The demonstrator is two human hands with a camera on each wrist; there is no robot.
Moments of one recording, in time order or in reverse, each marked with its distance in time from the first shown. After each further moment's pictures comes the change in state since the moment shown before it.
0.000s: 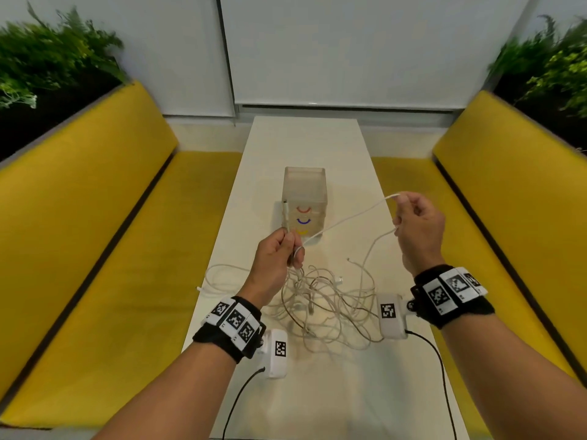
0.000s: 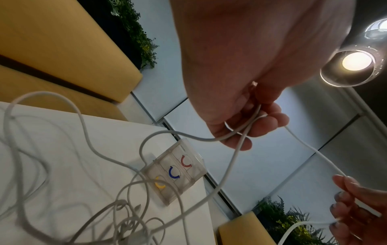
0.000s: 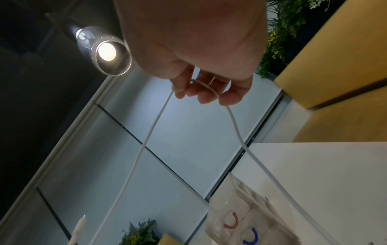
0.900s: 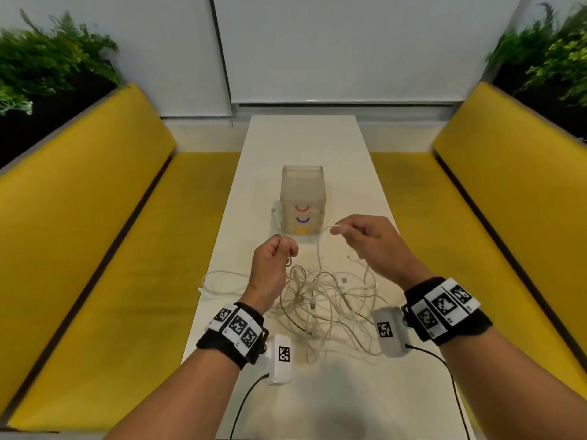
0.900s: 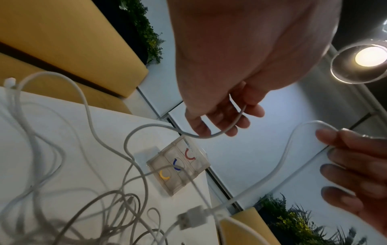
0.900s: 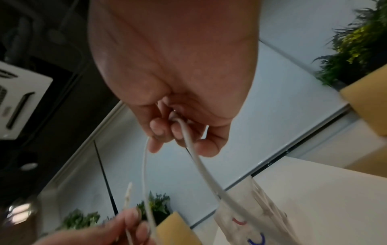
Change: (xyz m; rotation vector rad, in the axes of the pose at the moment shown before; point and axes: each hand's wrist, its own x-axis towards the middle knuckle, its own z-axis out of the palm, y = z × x) left_hand 0.002 -0.019 0.001 0.066 0.148 -0.053; right_hand -0.046 -0.026 0.017 -0.233 -0.671 -0.045
